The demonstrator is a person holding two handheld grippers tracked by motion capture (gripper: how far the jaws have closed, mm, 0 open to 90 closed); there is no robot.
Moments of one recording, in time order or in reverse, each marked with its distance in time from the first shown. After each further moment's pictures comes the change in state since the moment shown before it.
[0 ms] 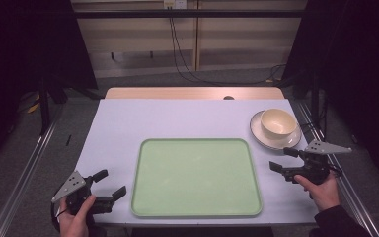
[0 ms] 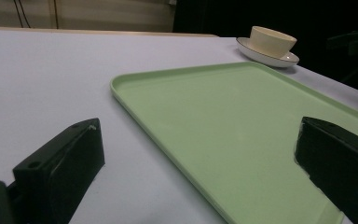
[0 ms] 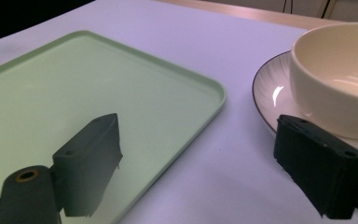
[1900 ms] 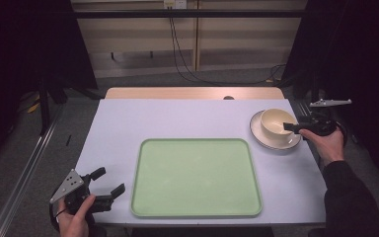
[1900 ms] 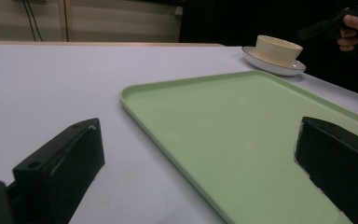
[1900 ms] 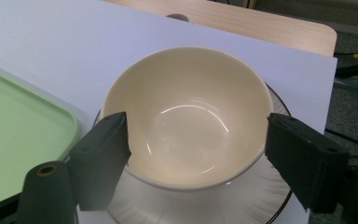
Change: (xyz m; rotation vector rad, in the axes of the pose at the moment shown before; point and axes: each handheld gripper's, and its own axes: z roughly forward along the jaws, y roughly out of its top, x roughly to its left) left arm 0.002 0.002 -0.002 -0.032 0.024 0.031; right arm -0.117 0.062 0.034 0.168 -0.207 0.082
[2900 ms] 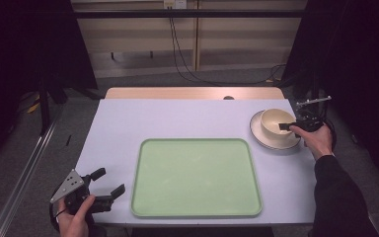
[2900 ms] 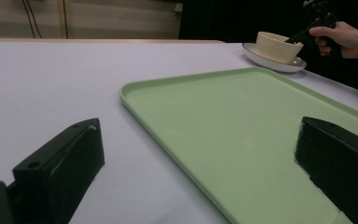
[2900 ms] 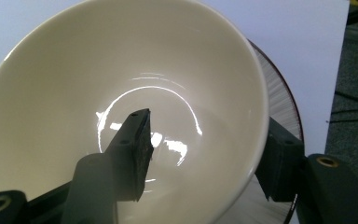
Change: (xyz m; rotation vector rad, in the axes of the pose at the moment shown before) left arm -0.001 0.000 0.001 0.001 0.004 -0.017; right arm -0.021 -0.001 0.053 0.186 -0.070 0.058
